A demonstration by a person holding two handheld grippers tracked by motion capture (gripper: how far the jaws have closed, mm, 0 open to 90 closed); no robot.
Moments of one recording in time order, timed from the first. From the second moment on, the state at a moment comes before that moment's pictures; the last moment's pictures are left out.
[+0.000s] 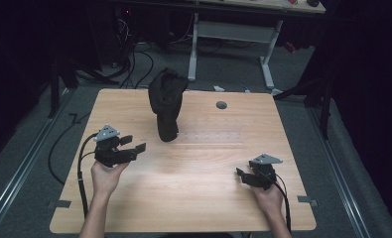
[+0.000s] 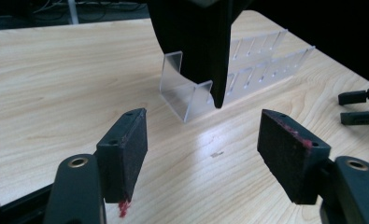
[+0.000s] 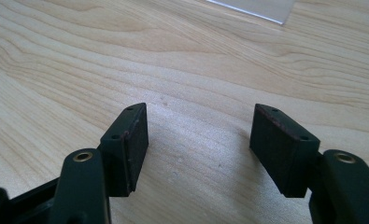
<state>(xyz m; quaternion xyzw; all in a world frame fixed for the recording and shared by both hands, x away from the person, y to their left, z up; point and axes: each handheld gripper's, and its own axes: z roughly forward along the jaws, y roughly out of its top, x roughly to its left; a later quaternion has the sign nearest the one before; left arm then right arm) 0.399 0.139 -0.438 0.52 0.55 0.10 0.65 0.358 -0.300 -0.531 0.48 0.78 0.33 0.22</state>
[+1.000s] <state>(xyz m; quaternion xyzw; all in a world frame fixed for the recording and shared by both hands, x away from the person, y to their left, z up) 0.384 0.136 -0.477 0.53 0.57 0.10 0.62 0.358 -0.300 -0.531 0.48 0.78 0.33 0.22</state>
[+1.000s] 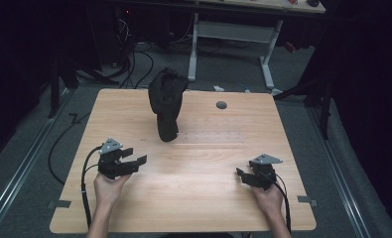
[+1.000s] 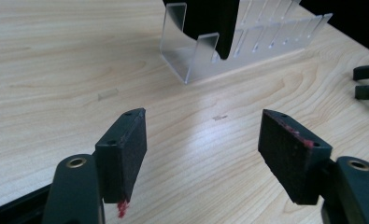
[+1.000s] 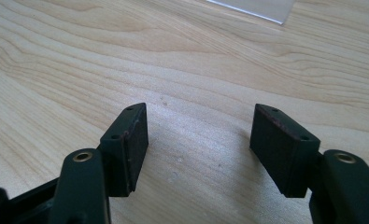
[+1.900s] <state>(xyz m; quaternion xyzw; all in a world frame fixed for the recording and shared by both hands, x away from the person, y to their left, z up) 0.378 0.108 -0.532 0.57 0.57 0.18 0.56 0.358 -0.300 -0.531 0.48 0.78 0.33 0.22</state>
